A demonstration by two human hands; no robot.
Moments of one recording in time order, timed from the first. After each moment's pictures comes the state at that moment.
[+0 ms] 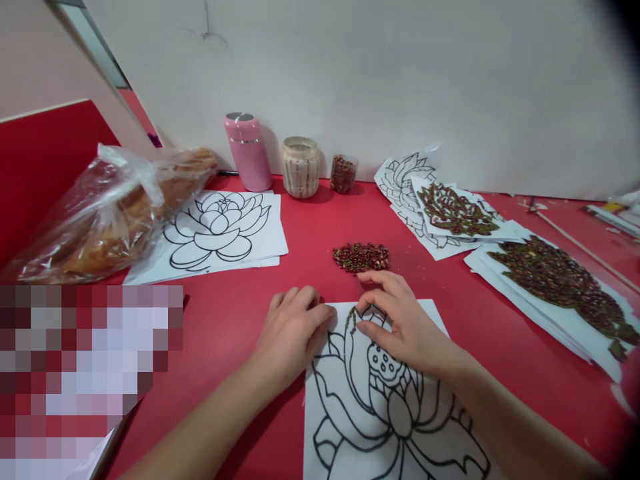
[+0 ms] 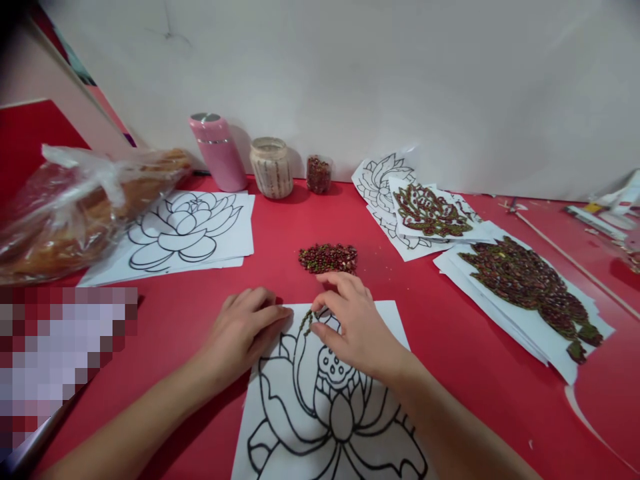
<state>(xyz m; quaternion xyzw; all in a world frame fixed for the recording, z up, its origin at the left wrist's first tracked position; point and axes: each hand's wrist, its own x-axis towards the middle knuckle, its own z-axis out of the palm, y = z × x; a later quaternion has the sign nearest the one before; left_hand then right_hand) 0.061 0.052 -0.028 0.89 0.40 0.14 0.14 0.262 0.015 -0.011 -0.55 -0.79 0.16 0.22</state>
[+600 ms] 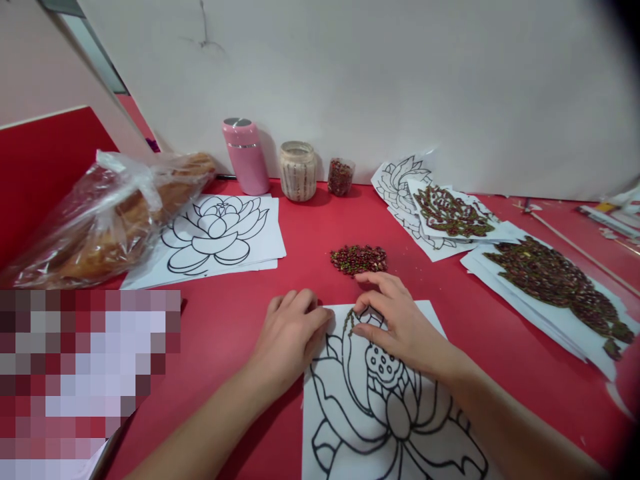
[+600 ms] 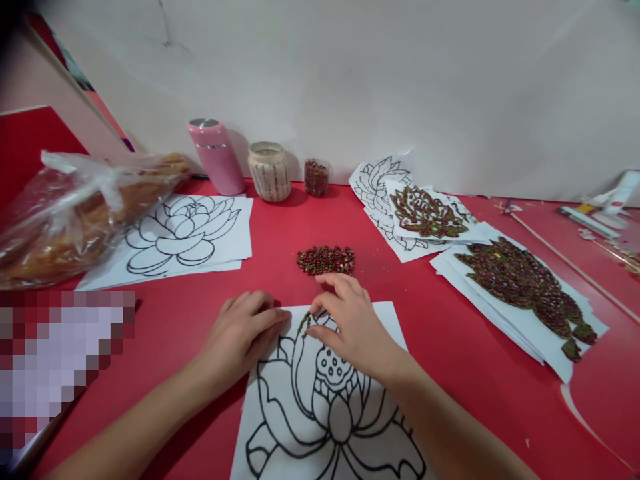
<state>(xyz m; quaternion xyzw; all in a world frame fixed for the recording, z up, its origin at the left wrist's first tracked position) 0.061 0.052 -0.029 0.90 0.40 0.15 0.13 0.261 0.017 -0.011 -0.56 -0.79 0.16 0.21</state>
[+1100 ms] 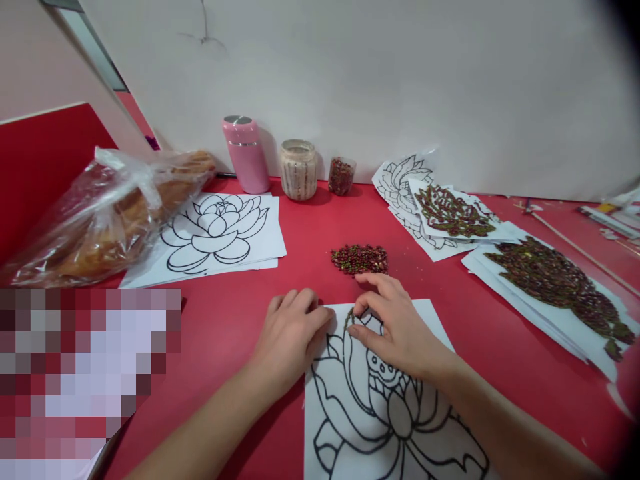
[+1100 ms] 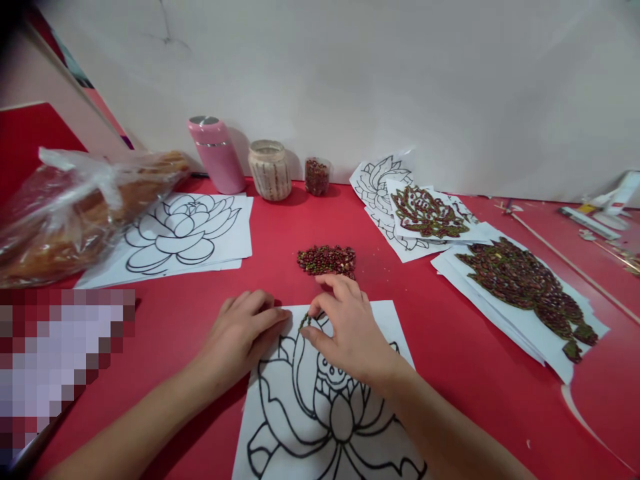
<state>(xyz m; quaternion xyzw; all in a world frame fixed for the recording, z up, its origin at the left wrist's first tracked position) 0.061 0.051 -0.030 0.90 0.40 0.15 0.12 0.252 0.015 -0.014 -0.58 -0.77 0.15 0.22</state>
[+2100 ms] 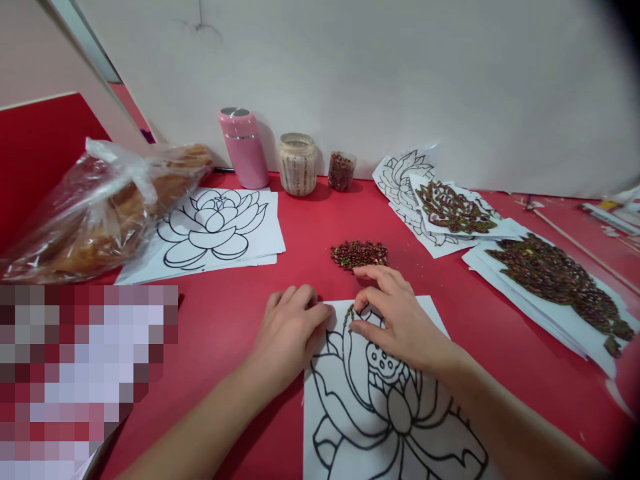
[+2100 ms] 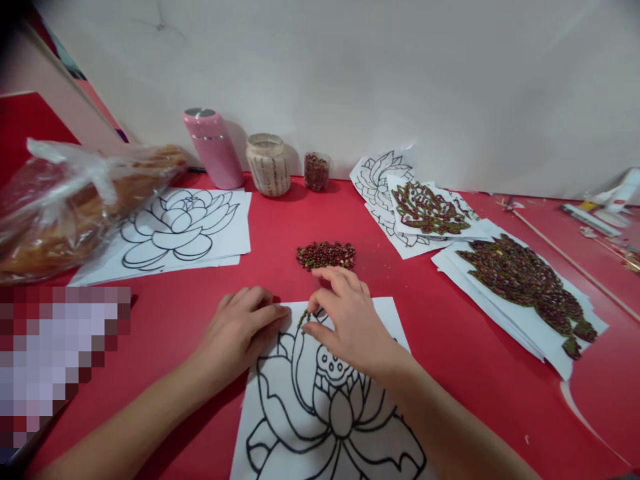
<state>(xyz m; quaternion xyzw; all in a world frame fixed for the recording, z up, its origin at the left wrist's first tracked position) 0.063 0.053 -0.031 0.90 0.40 0.14 0.12 0.256 0.018 -0.010 -0.57 -0.79 0.13 0.19</state>
